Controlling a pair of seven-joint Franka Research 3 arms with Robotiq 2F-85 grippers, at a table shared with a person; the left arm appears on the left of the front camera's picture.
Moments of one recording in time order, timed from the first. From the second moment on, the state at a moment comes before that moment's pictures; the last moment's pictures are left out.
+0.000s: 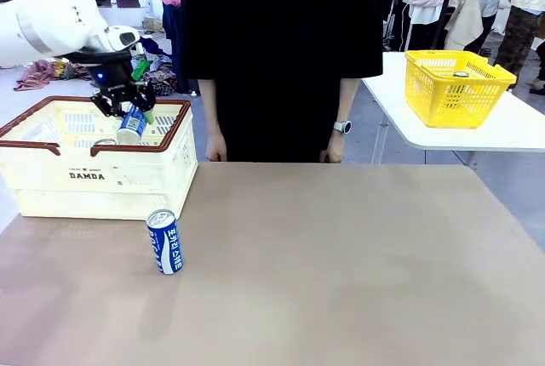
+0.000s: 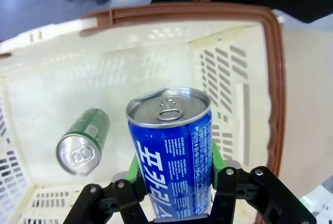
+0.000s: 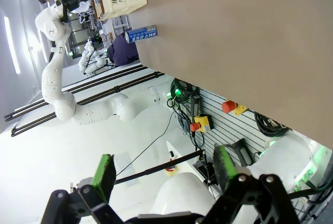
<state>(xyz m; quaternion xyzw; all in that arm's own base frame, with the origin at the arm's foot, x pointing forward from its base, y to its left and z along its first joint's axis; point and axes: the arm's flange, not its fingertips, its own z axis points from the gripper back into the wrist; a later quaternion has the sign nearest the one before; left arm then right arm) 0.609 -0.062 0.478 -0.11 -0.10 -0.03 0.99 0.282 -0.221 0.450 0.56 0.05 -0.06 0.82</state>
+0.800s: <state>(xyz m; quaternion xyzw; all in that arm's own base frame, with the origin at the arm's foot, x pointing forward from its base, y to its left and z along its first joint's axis) 0.629 -0.065 0.411 -0.08 -0.03 -0.02 1.00 0.282 -0.221 0.450 0.56 0.05 -0.06 0.82</state>
